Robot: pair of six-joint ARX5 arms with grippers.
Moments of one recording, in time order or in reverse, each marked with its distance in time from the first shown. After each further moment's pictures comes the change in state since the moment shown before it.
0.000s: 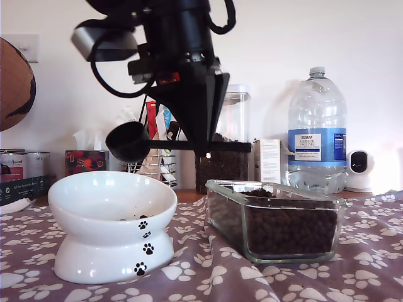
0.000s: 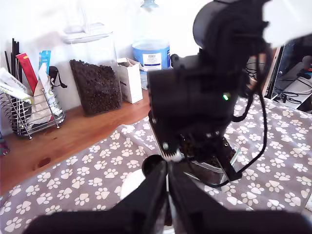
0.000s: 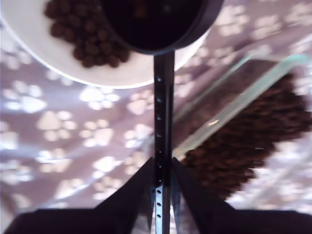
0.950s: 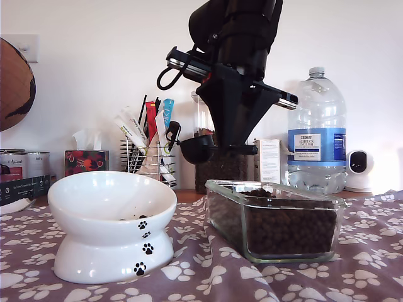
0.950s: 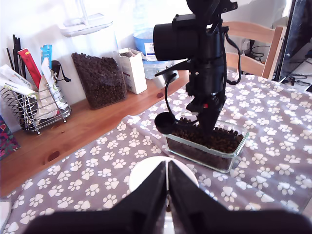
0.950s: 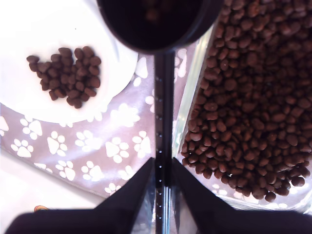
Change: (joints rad) left arm 0.000 0.000 0.000 -0.051 -0.026 0.079; right arm -0.311 -0.003 0.000 -0.013 -0.450 0.366
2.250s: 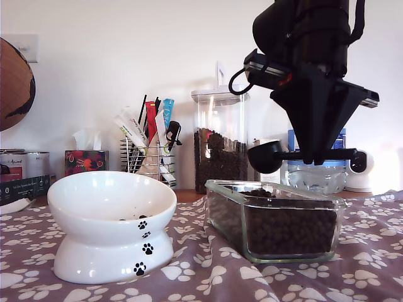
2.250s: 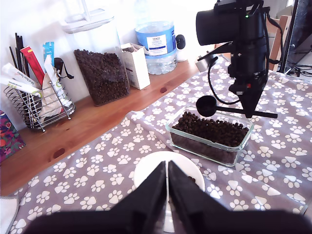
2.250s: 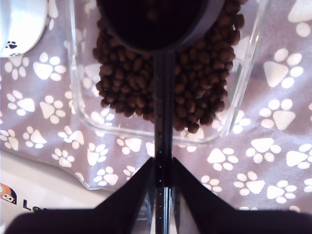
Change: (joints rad) left arm 0.000 0.001 0.000 -0.010 -0.012 0.026; right arm -0.139 -0.203 -0.322 0.035 0.033 -0.075
